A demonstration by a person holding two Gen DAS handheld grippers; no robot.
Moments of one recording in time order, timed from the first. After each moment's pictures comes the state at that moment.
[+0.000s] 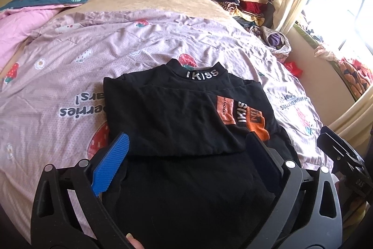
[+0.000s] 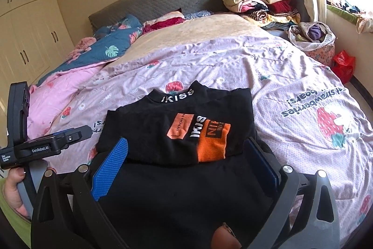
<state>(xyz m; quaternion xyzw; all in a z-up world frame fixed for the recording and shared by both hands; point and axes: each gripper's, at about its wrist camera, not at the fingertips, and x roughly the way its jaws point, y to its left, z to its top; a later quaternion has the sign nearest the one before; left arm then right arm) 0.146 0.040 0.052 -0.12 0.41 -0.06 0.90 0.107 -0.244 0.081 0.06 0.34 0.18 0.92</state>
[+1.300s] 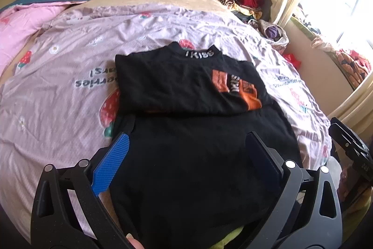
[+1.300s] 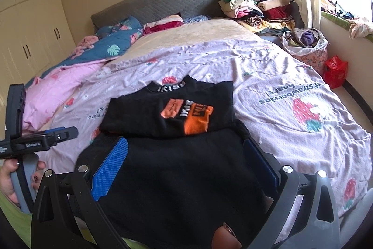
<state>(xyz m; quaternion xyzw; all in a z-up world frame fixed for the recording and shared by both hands) 0.076 0.036 0.049 -0.11 0.42 -0.06 0.90 0.033 -0.281 0.085 0.03 0.34 0.17 0.92</state>
